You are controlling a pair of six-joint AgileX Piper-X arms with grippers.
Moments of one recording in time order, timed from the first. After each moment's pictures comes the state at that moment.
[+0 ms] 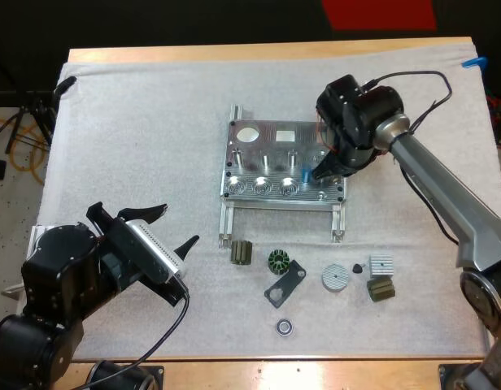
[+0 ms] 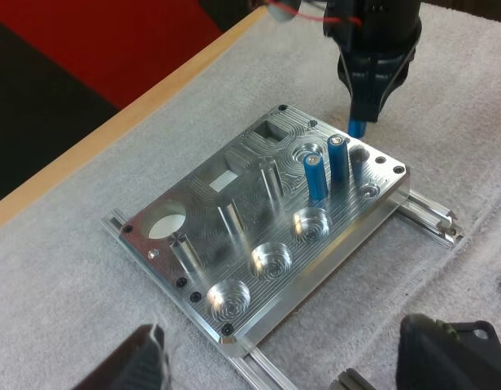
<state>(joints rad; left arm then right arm) -0.29 0.61 -0.96 0.99 0.33 -1.38 0.51 1.88 -1.66 1.26 0.15 -1.91</state>
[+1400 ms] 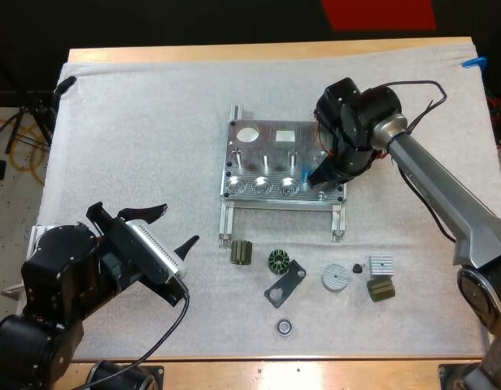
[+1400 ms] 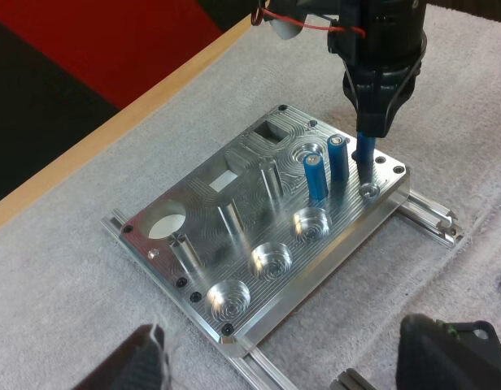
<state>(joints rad) -0.29 0.61 -0.96 0.99 0.33 -1.38 0.51 1.91 -1.66 1.30 0.05 -1.91</state>
